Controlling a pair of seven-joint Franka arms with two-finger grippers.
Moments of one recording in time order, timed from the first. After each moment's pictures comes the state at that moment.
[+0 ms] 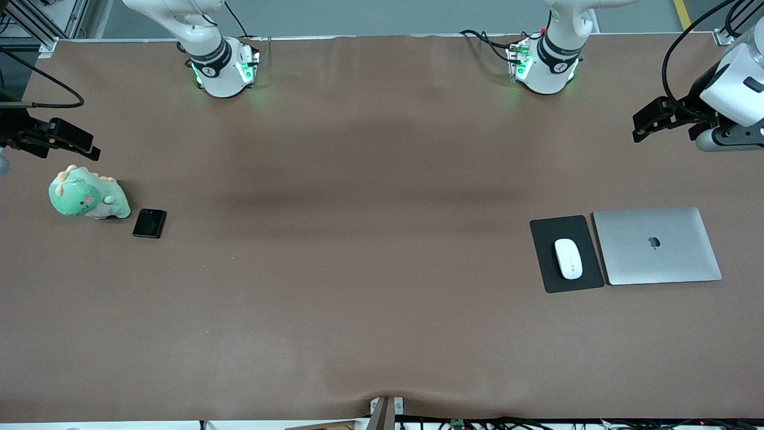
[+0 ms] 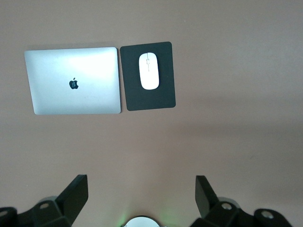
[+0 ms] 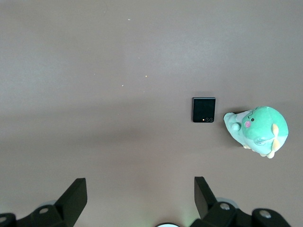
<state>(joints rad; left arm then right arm) 0.04 -0.04 -0.16 -1.56 0.02 1.46 -0.12 -0.03 0.04 0.02 -1.46 0.04 1.42 0.07</state>
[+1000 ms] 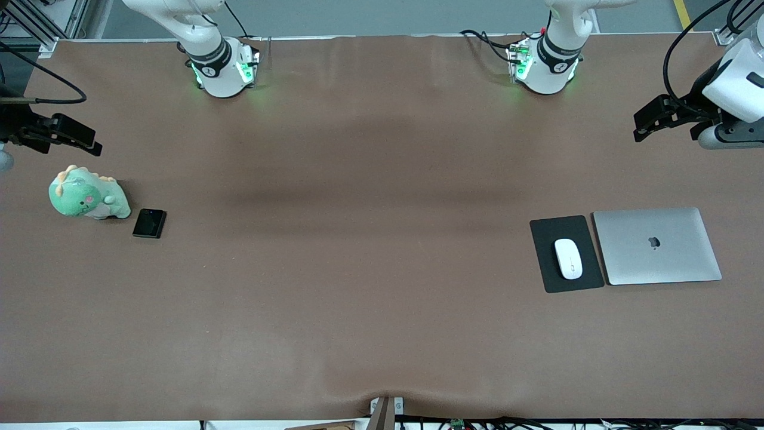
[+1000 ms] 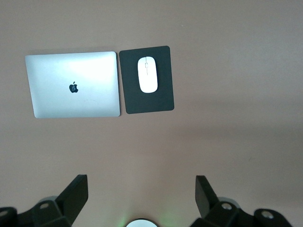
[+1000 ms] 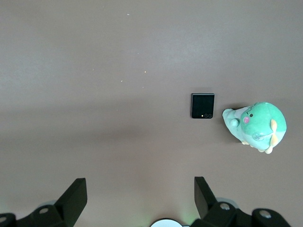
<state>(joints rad) 0.04 -0.04 -0.17 -1.55 0.02 1.46 -0.12 -0.03 0.03 0.03 -1.47 0.03 1.41 0.07</state>
